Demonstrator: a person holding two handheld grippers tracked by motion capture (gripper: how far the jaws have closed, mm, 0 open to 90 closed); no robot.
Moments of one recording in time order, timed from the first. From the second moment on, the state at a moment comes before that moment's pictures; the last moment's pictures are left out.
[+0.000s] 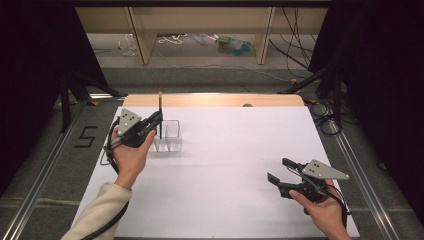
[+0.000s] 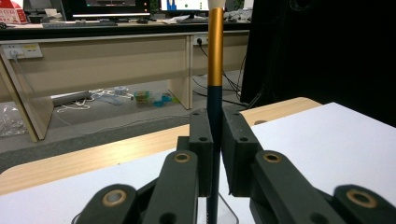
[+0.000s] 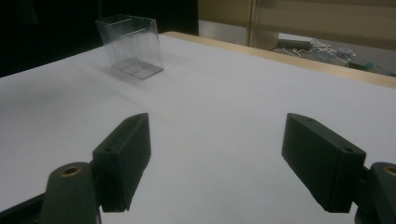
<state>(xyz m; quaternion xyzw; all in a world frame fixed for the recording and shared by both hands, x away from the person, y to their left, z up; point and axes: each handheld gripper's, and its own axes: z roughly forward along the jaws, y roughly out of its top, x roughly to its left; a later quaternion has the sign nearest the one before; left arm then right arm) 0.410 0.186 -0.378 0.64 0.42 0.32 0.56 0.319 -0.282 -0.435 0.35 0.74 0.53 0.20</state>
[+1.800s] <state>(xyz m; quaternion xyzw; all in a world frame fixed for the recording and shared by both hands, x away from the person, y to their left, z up) 0.426 0.187 -0.375 0.63 0.43 0.32 0.56 0.319 -0.282 -0.436 0.35 0.74 0.54 0.20</state>
